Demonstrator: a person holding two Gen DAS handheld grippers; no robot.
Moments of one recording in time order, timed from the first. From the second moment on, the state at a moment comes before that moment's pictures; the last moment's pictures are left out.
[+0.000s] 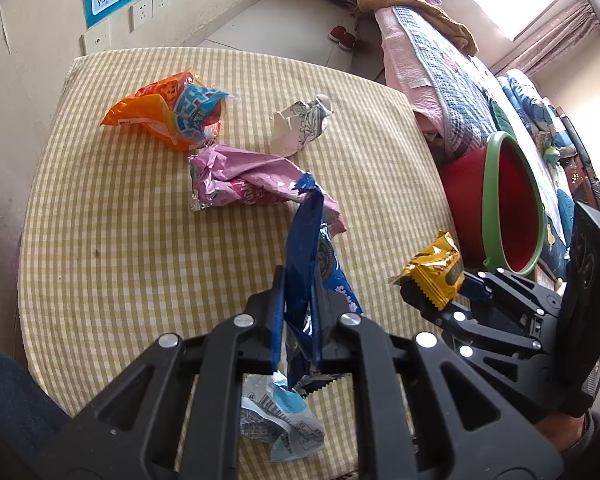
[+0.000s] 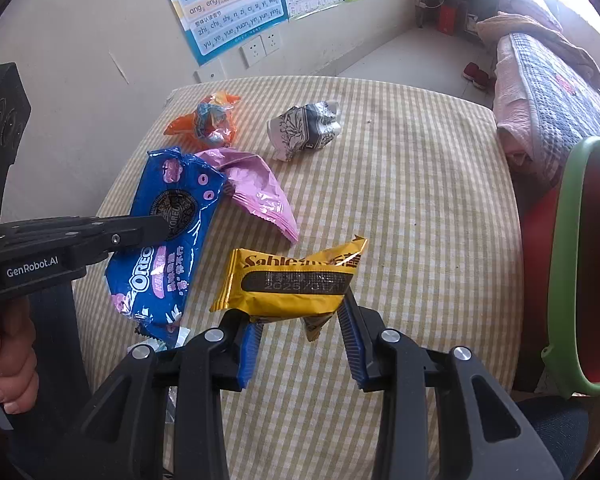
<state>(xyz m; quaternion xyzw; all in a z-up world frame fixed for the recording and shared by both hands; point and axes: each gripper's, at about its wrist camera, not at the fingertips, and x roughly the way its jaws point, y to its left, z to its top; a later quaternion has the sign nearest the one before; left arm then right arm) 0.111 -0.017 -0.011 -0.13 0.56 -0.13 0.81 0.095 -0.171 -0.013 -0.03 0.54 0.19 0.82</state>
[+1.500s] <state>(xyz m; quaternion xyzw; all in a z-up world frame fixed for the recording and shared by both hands) 0.163 -0.251 0.064 0.00 0.50 -0.29 0.81 0.100 -0.410 0.039 0.08 0.46 0.01 0.88</state>
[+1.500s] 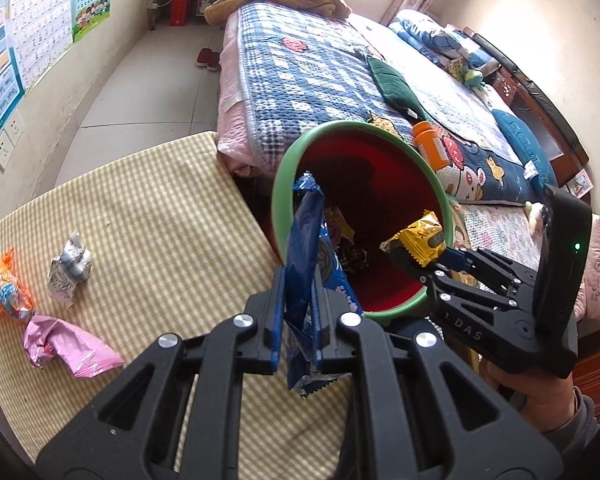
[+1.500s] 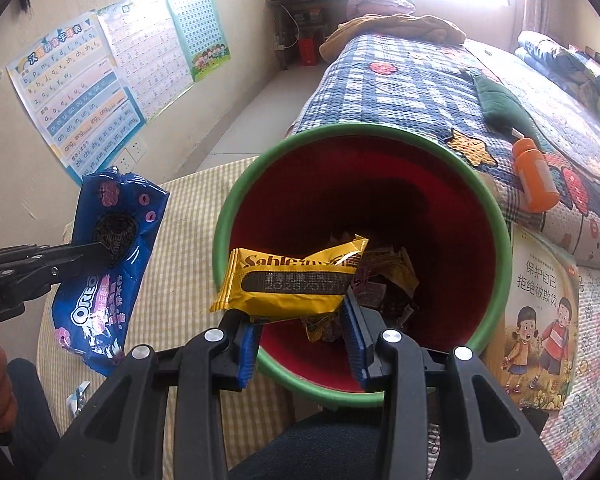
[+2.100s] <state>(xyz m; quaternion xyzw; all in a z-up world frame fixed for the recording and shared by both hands) 0.199 -0.330 0.064 0.04 0.50 -0.32 0.80 0.111 -0.465 0.016 0.13 0.46 -0.02 0.88</state>
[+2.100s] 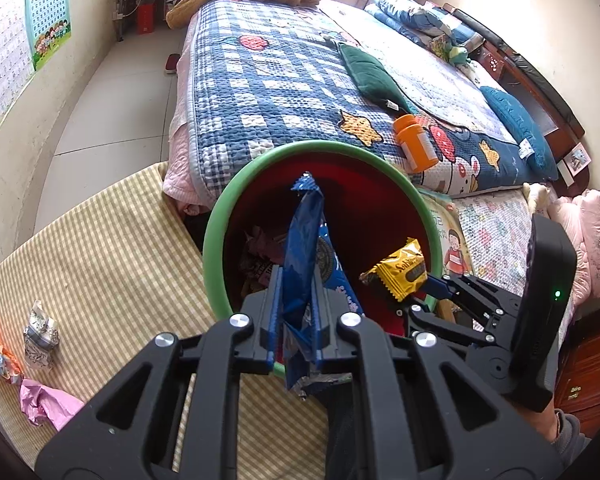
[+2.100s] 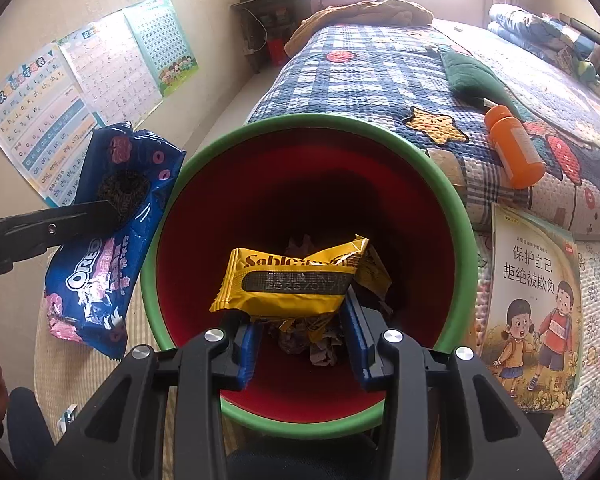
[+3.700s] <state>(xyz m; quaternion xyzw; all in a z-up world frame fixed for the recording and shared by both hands) 0.154 -0.111 0.075 -0.07 0.49 -0.16 0.86 0.100 -0.341 0.053 0.03 0.47 0.04 0.88</state>
